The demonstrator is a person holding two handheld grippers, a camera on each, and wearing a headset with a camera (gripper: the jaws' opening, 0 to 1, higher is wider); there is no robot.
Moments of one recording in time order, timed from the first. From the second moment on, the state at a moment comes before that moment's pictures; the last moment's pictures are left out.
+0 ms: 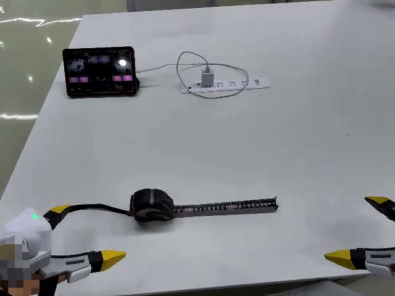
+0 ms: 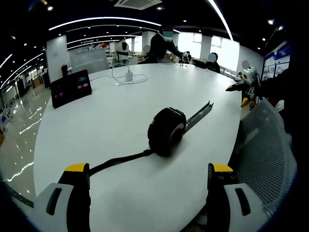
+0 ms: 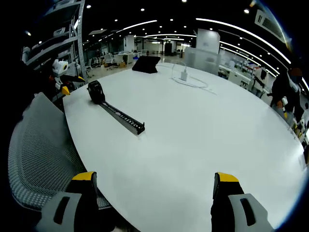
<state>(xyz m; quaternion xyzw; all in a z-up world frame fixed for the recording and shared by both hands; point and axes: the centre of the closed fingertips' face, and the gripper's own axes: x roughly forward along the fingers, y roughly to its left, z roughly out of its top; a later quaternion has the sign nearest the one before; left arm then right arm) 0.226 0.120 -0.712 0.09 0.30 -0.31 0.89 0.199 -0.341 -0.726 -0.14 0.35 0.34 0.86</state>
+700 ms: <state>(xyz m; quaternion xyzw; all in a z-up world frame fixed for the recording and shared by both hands) 0.236 0.116 -0.706 0.09 0.30 -0.32 0.90 0.192 -0.341 -0.728 -0.14 0.35 0.34 0.86</state>
